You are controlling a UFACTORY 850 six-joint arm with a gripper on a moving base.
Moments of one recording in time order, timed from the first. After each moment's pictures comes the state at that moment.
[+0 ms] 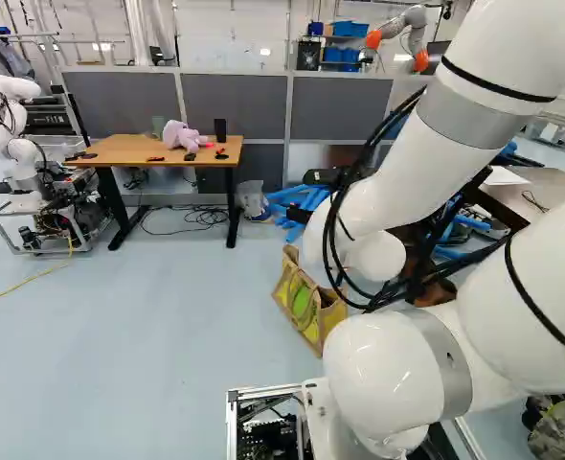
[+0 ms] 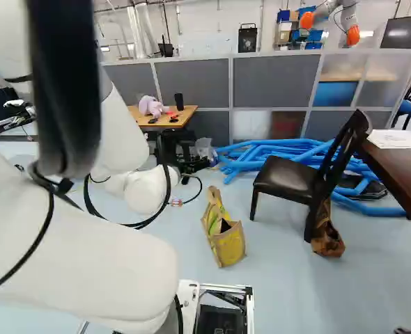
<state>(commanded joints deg) 0.0 16.0 -5.0 0.0 50.0 0.0</state>
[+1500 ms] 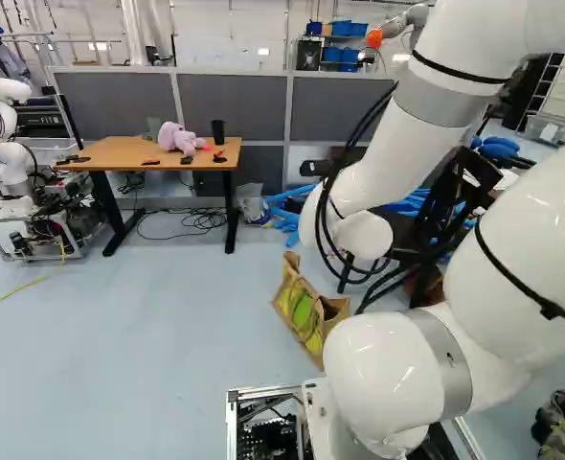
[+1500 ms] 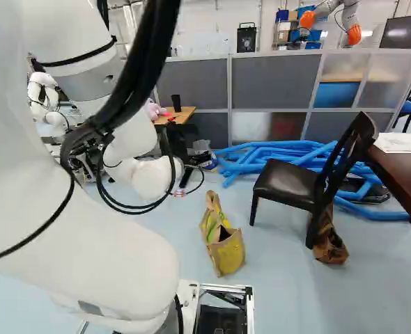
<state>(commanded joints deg) 0.0 8.2 -11.9 0.0 50.0 0.0</state>
